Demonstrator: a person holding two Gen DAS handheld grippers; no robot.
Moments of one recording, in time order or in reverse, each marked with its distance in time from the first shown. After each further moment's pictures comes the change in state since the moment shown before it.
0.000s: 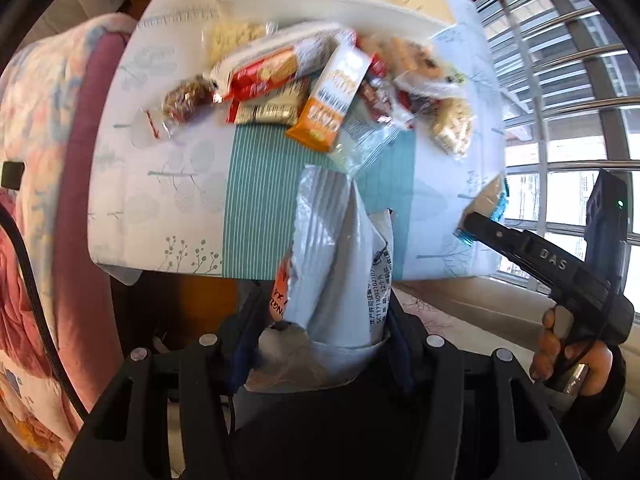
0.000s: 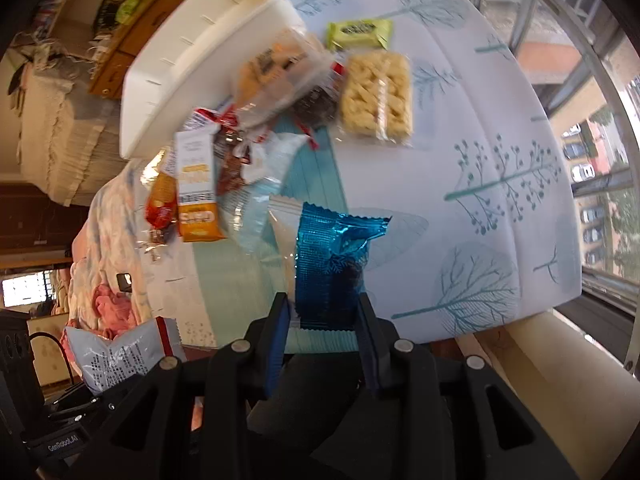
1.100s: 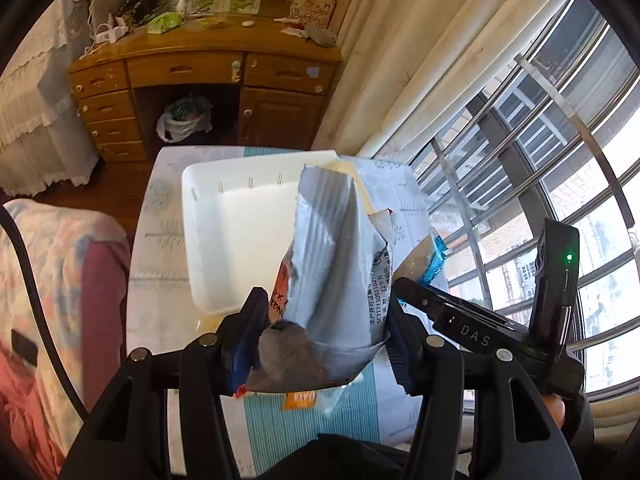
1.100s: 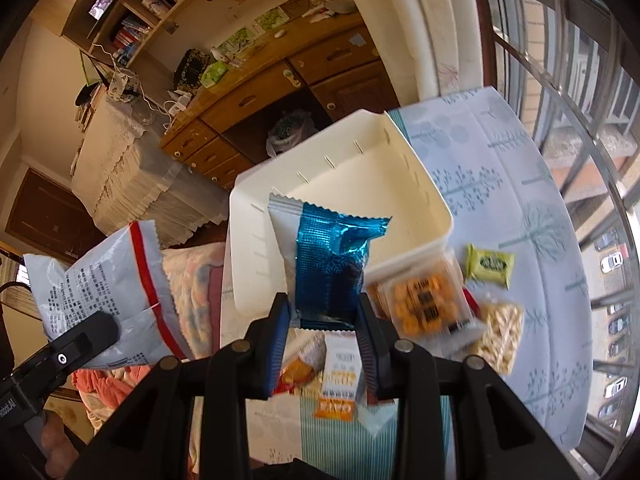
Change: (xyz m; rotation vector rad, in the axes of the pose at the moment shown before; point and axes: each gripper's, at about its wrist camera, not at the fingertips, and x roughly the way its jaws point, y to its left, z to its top) left arm -0.153 -0.014 0.176 0.200 -0.504 -0.081; right arm -0.055 0.144 0.140 -0.154 -0.355 0.103
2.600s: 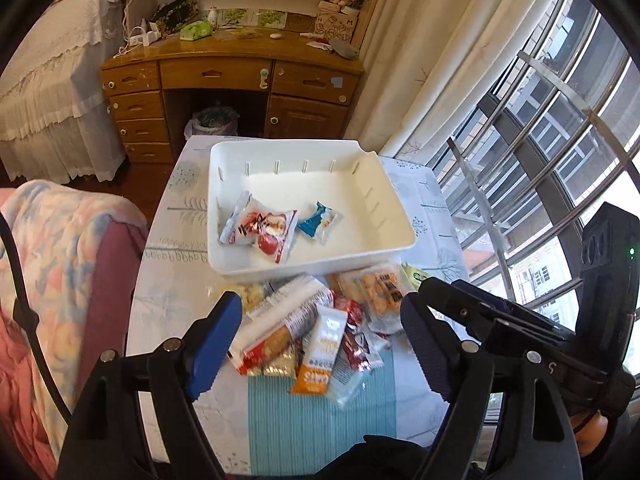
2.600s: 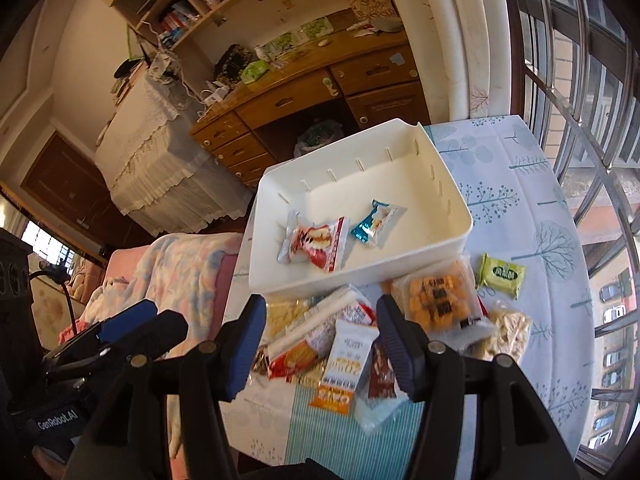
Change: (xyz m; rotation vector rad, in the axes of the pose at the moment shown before) left arm -0.004 0.004 -0.094 -0.048 -0.104 0.088; right arm -0.026 0.006 -0.059 -0.152 -0.050 0.053
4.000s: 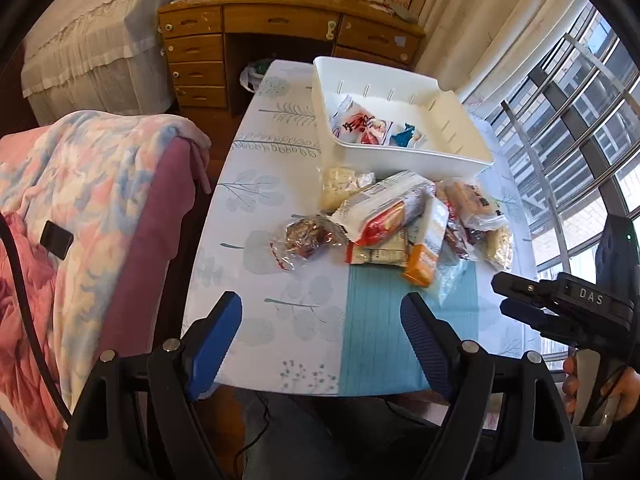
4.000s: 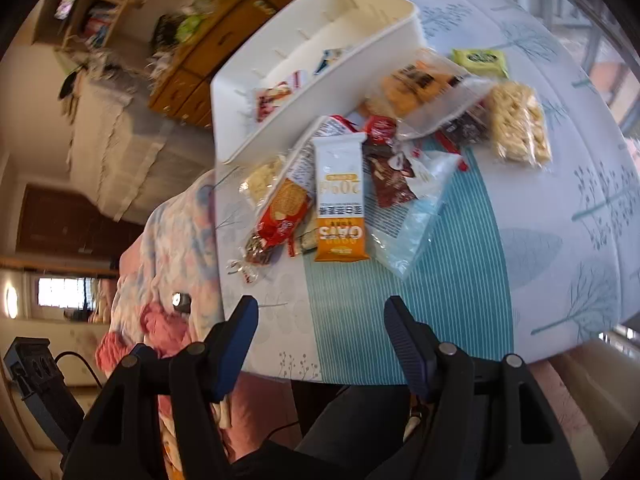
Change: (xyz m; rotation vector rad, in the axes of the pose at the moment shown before) left arm -0.009 0.128 -0.120 -0.072 0.132 0.102; right arm 0.044 -0.008 -0.128 0.385 0.245 -0.016
